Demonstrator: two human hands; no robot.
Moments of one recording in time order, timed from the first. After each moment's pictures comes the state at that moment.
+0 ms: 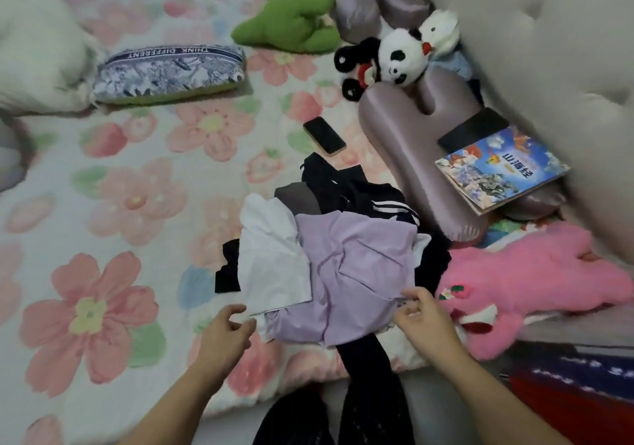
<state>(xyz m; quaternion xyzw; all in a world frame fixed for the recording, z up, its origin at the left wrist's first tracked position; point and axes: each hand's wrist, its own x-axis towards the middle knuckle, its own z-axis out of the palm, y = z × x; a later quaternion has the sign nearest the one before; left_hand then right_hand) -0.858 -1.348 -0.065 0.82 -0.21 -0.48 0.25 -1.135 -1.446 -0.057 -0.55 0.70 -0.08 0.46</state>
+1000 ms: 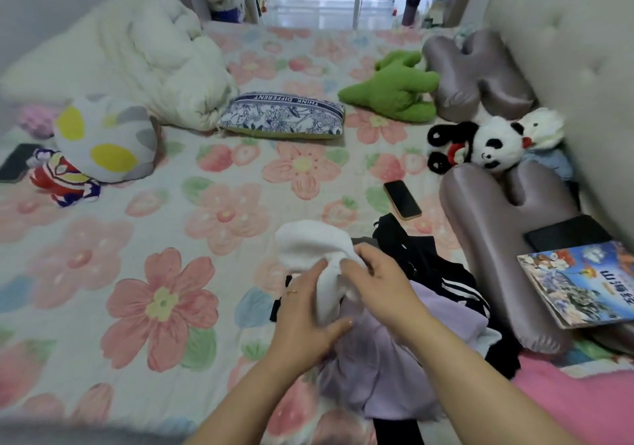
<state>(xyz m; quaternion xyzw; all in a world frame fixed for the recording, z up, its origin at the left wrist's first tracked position) -0.852 -1.399 0.027 0.75 -0.41 -0.30 0.42 -0.938 -1.498 0.068 -0.66 0.40 -0.17 0.61</state>
